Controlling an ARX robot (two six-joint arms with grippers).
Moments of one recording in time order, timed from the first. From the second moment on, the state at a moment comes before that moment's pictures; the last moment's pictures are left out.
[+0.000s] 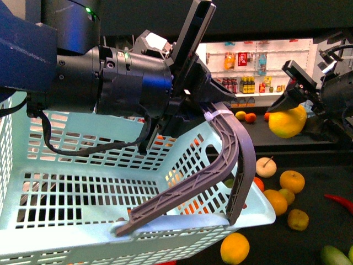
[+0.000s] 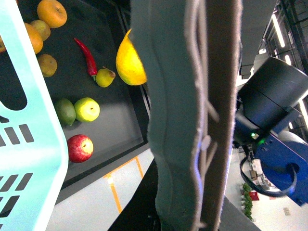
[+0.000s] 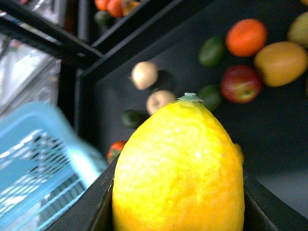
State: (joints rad) left arm -0.43 1.77 1.19 0.35 0.68 -0.87; right arm -0.02 1.85 1.35 0.04 -0.38 0.62
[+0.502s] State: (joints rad) left arm -0.43 1.77 1.19 0.35 0.68 -0.87; right arm 0.18 1.79 1.20 0.05 -0.45 0.66
